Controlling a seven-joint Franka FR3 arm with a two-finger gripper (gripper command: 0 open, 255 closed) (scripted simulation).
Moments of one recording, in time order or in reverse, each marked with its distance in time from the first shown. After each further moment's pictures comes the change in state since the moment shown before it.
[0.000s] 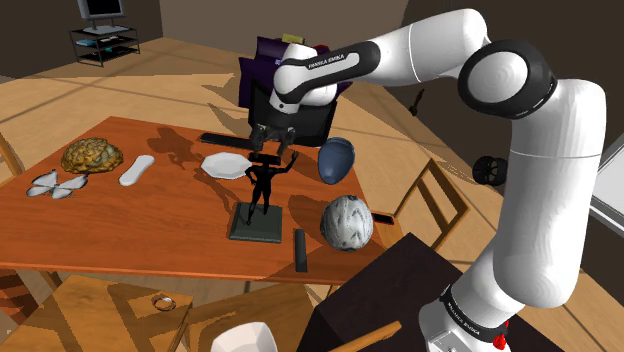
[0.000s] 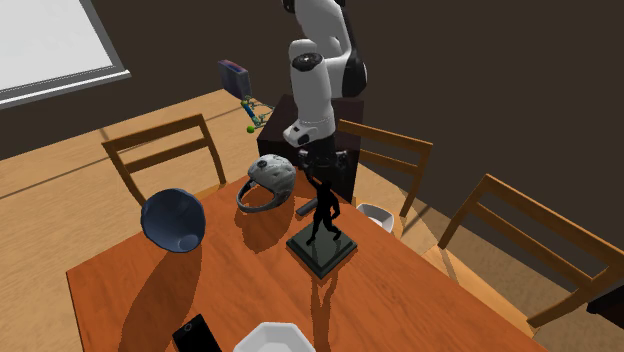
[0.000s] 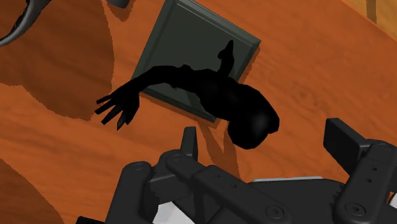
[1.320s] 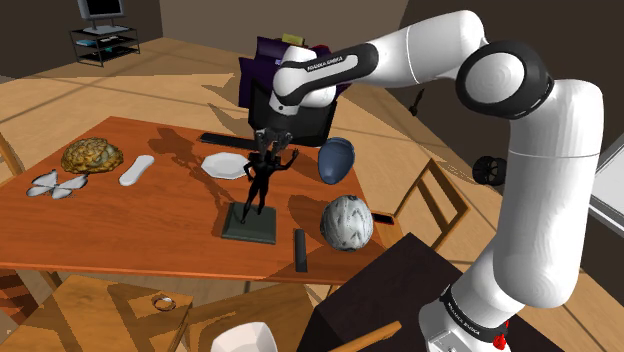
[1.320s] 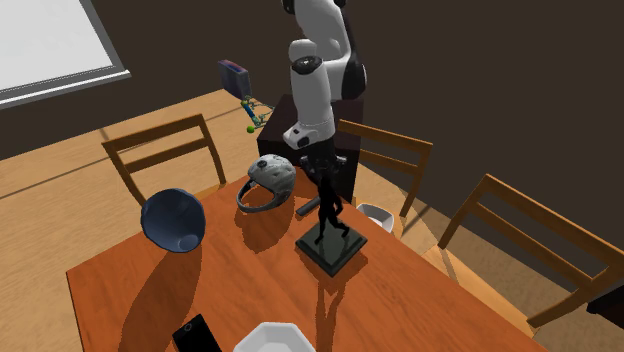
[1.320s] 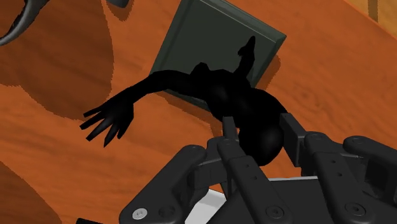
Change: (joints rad) arm 0.000 0.010 0.000 0.001 0.000 0.008 -0.002
